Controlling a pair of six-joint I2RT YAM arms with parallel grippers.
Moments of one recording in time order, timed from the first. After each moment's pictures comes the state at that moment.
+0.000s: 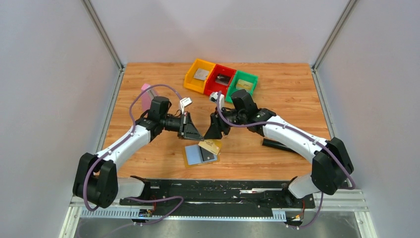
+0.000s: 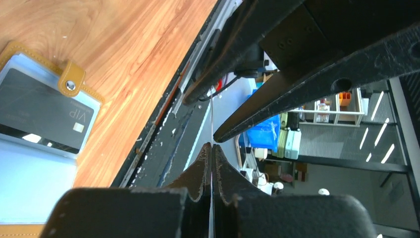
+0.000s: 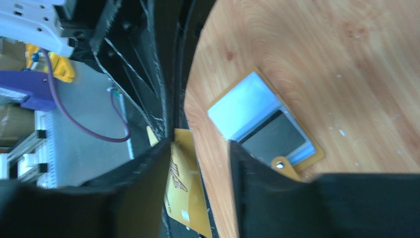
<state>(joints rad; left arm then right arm) -0.36 1.27 0.77 -0.19 1.12 -0.61 0.71 1.47 1.09 -0.22 -0.73 0.19</state>
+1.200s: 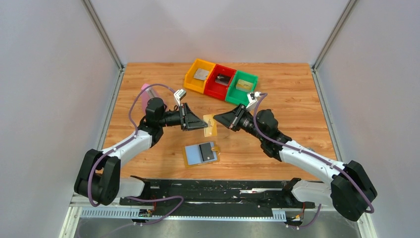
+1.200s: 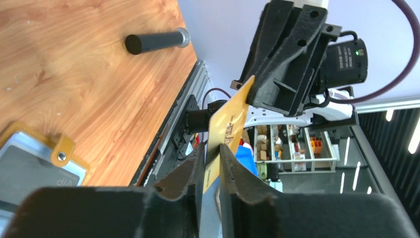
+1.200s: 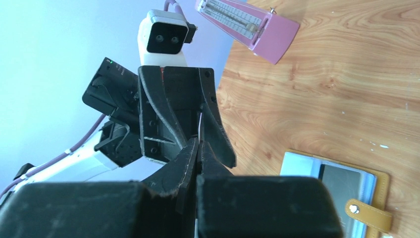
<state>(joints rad) -0.35 1.29 0.63 0.47 1.01 -1.08 0.71 1.17 0.63 0.49 -0.20 1.09</state>
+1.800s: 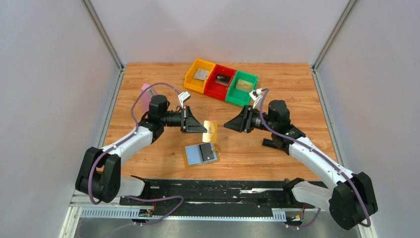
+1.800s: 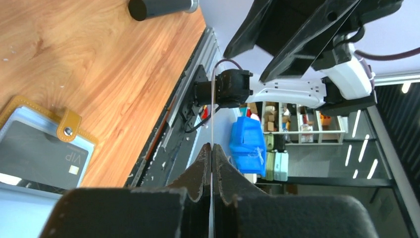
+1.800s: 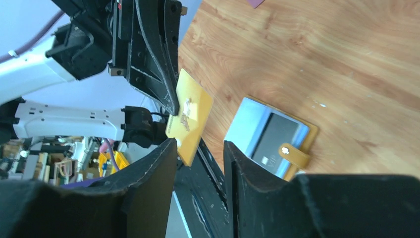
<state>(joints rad) -0.35 1.32 0.68 0.31 1.11 -0.94 0.51 1.12 0.68 0.20 -0.64 0.76</state>
